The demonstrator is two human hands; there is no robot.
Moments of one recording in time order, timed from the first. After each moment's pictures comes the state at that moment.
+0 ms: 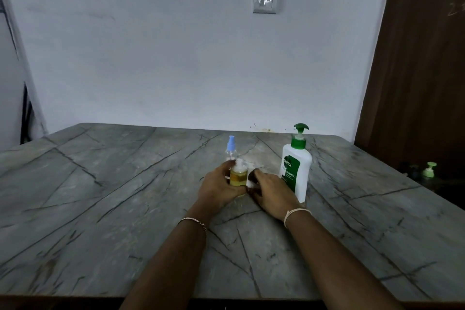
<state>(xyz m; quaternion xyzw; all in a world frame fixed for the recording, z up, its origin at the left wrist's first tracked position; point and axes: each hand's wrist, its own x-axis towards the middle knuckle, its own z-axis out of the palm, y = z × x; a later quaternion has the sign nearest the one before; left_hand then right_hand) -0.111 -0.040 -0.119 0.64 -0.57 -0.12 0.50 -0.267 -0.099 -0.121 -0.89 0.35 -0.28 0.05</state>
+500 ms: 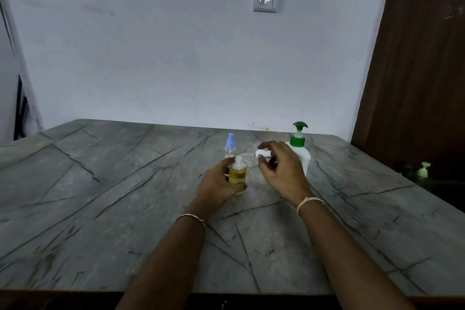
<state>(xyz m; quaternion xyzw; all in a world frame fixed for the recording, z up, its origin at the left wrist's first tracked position) -0.112 -0.036 -0.116 0.63 -0.59 -0.12 0.49 -0.278 -0.087 -0.078 -0.81 0.30 -0.50 0.08</state>
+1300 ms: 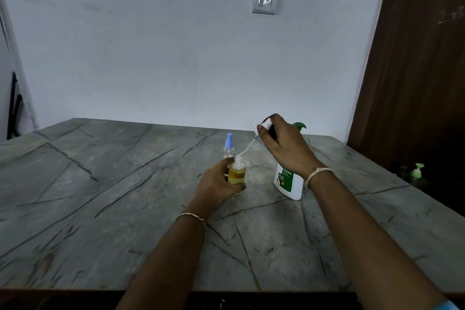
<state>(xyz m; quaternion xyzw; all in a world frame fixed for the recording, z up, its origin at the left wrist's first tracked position) -0.110 -0.036 -0.117 0.63 -0.60 -0.11 0.48 -0.282 -0.077 -0.014 -0.84 0.27 -0.45 0.11</state>
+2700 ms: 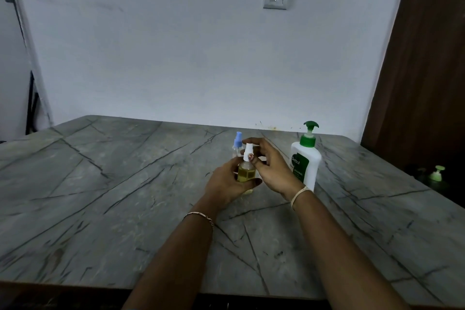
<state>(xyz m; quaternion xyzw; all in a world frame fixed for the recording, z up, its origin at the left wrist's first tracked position) -0.112 -0.043 -0.117 0.62 -0.61 -0.14 0.48 -0.242 -0.095 -0.080 -0.79 0.25 -0.42 0.36</state>
